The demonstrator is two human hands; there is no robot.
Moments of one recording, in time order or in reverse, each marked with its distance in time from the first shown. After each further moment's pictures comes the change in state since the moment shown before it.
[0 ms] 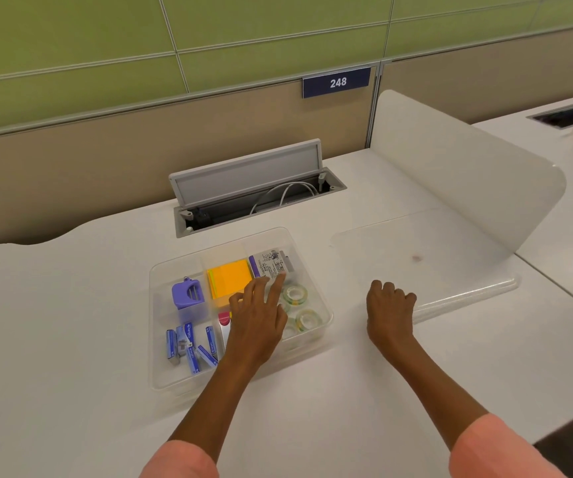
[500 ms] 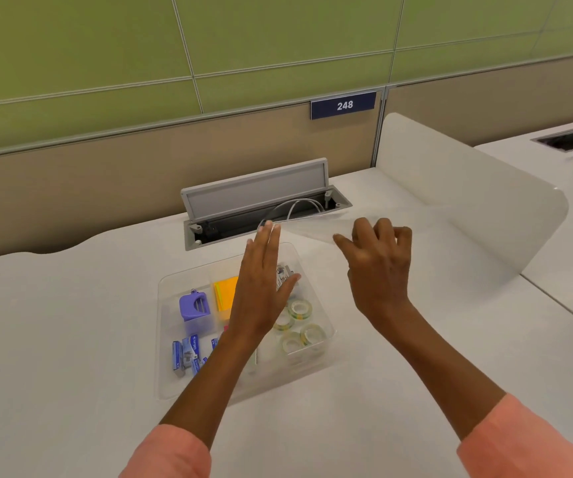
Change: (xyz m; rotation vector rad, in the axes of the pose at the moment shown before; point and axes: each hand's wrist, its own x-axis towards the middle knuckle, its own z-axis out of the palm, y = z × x) left_hand 0.047 0.017 -0.062 -0.301 0.254 0.102; right_hand 0.015 -0.034 -0.109 0.098 0.963 -0.374
